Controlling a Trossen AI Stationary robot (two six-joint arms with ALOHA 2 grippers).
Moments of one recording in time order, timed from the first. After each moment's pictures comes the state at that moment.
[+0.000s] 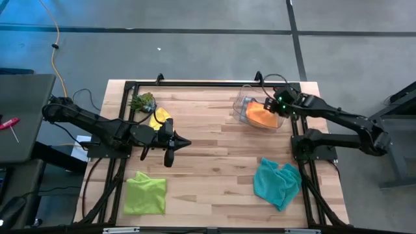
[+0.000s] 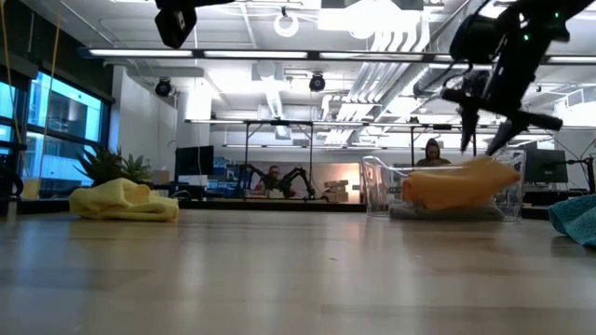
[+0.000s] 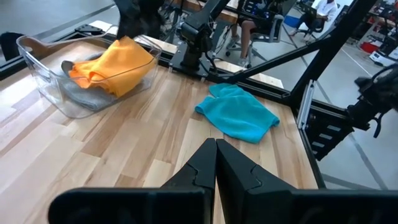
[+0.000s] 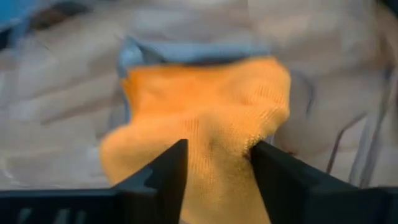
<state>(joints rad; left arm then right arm) -0.18 1.07 0.74 0.00 -0.32 -0.39 -0.65 0.93 0.67 -0.81 0.16 1.11</state>
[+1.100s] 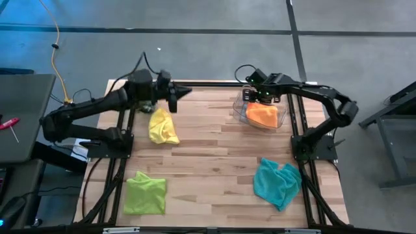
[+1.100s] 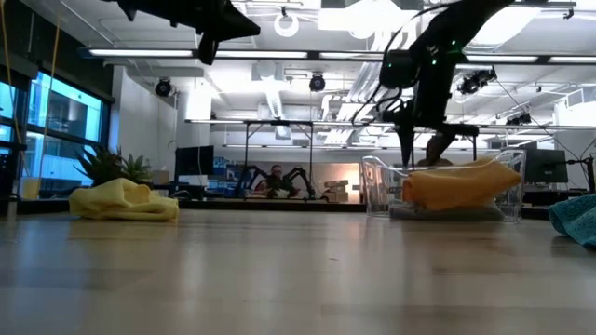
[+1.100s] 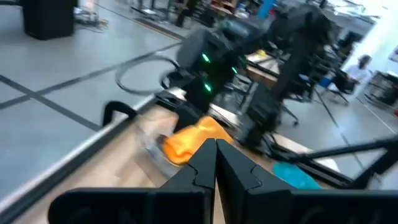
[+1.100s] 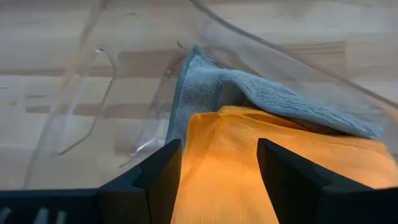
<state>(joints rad) 0.59 1.09 0.90 0.02 0.23 -0.28 -0.68 1.53 1.09 -0.82 0.08 0.86</state>
